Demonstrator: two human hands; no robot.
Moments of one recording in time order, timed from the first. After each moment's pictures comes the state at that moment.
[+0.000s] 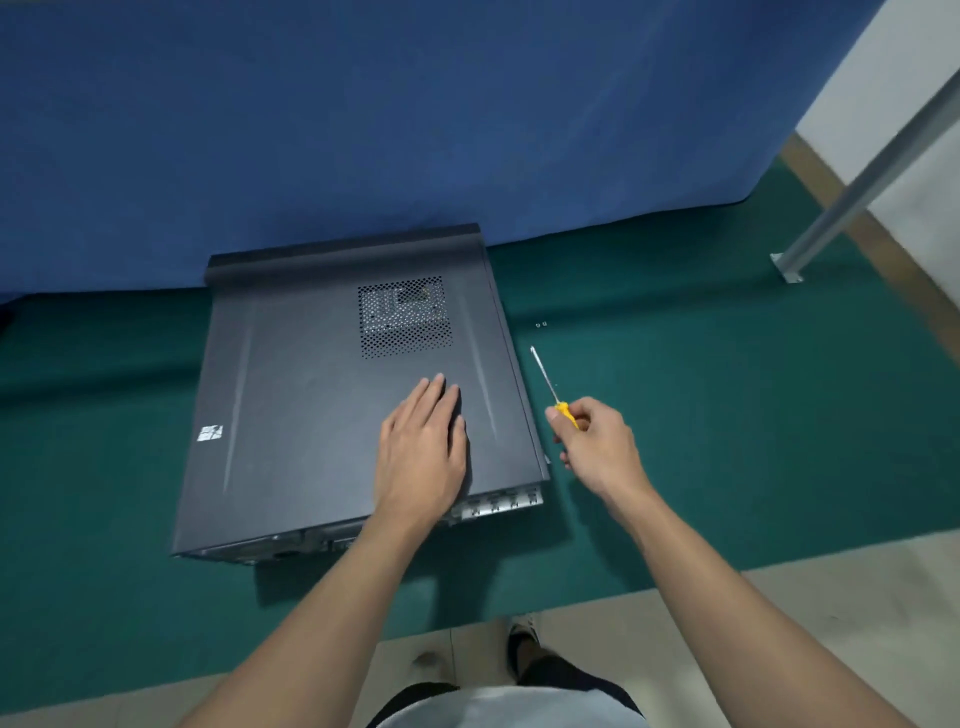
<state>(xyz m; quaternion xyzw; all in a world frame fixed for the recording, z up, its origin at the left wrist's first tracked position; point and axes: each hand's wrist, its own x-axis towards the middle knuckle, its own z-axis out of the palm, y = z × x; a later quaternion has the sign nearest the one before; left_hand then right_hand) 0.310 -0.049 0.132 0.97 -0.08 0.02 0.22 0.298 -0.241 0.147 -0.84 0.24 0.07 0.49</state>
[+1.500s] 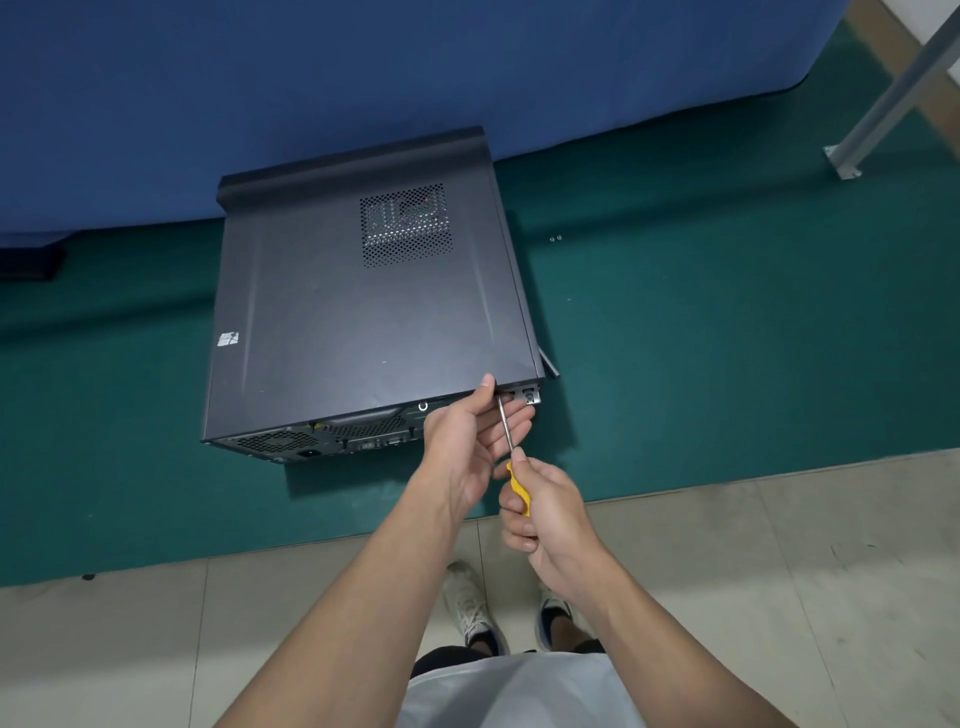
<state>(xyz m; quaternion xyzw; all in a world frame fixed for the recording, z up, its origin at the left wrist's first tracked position) 0.234 -0.097 0.144 0.44 0.36 -0.22 0.79 0.161 -0.180 0.129 -0.43 0.31 0.23 0.81</state>
